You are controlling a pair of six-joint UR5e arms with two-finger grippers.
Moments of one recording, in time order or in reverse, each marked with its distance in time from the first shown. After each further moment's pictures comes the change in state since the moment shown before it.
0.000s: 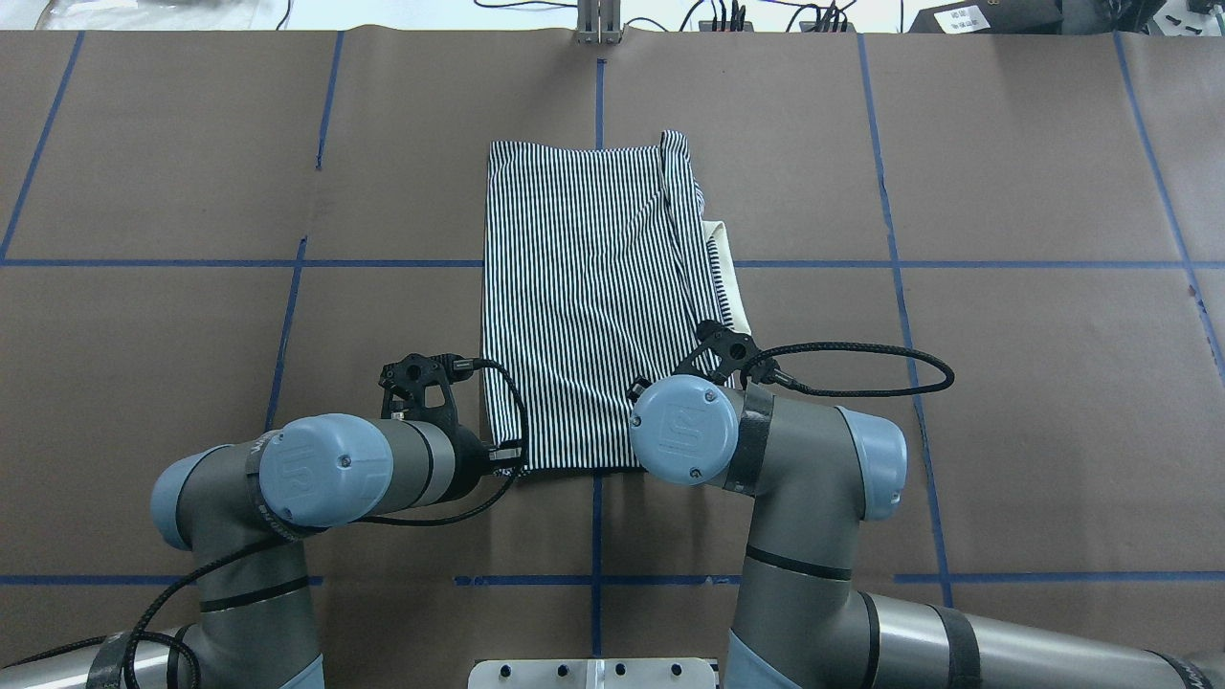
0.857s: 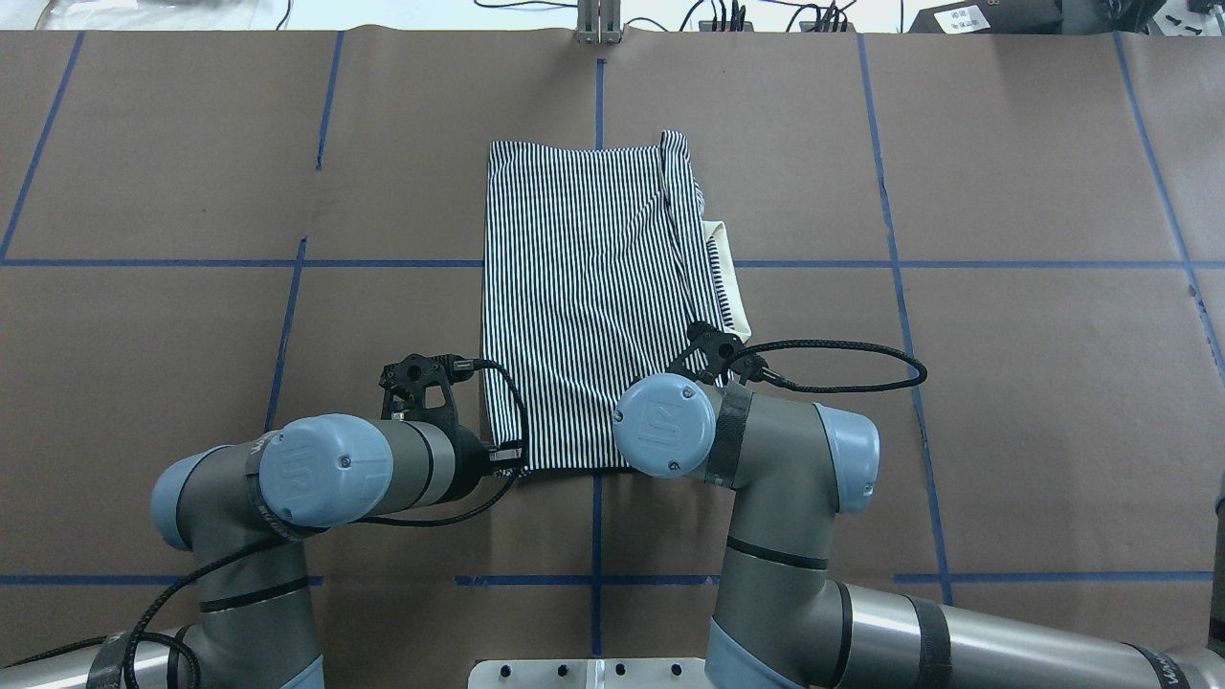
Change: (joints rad) left arm 0.000 0.000 0.000 -0.001 -0.001 0.001; right arm 0.001 0.025 -0.069 -0.004 0.000 -0.012
